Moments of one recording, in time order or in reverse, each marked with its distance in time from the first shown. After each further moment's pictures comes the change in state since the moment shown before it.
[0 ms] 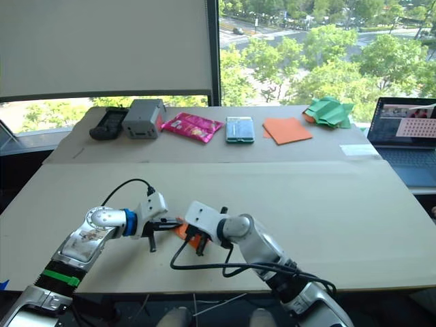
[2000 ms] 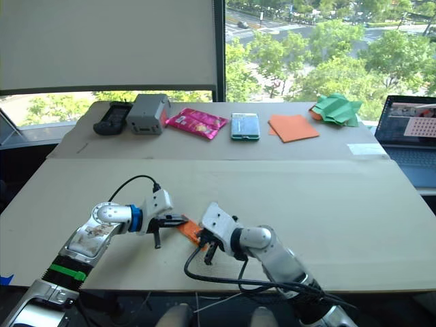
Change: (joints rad) left arm -0.040 -0.025 -0.013 0.027 0.007 -0.028 -0.020; right arm 0.145 -0.083 -0.086 -0.161 0.175 -0.023 -0.032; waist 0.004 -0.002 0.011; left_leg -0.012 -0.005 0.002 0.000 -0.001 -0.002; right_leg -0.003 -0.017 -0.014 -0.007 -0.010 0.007
